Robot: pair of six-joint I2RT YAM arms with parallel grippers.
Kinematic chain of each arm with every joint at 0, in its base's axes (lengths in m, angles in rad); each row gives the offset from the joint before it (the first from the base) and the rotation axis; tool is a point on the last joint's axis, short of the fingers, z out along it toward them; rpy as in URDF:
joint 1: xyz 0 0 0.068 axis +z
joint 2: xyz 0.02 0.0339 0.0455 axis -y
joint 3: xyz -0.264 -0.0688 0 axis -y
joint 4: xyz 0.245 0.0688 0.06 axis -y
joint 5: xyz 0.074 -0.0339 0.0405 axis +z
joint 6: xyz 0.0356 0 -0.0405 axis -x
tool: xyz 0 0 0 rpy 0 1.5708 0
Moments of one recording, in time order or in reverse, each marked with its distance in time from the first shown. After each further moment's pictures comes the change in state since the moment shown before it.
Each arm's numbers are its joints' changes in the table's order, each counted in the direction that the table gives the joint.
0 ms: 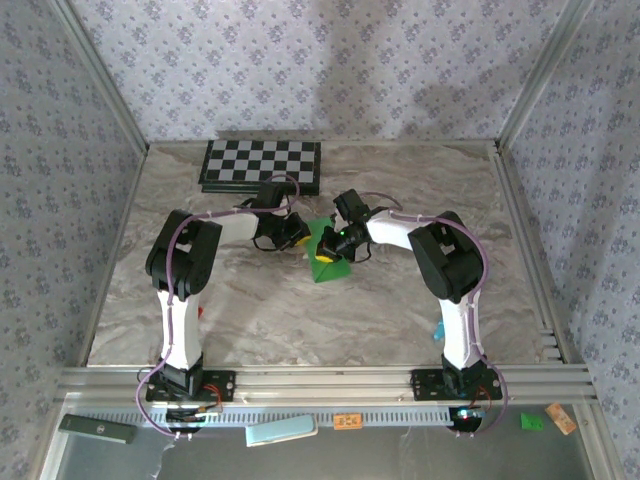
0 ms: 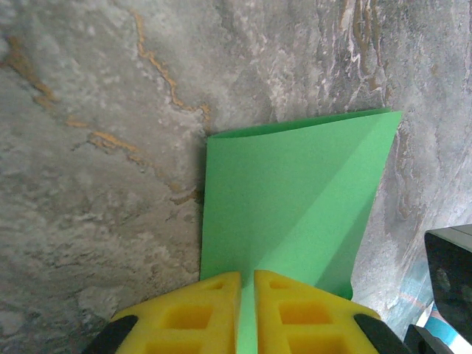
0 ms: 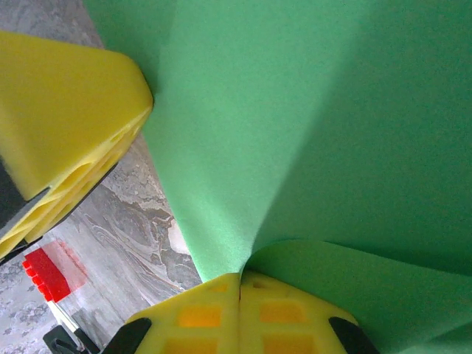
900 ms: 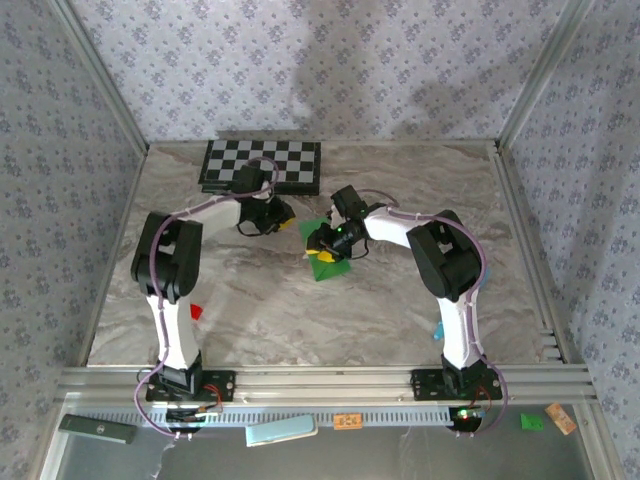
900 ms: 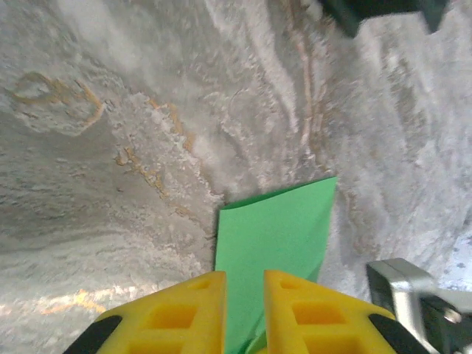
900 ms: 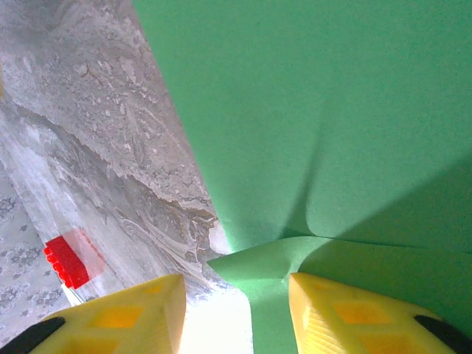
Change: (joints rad) left arm 0.107 0.086 0.070 -0.127 0.023 -0.016; right arm 0.000 -0.021 0.051 -0.022 0.043 0.011
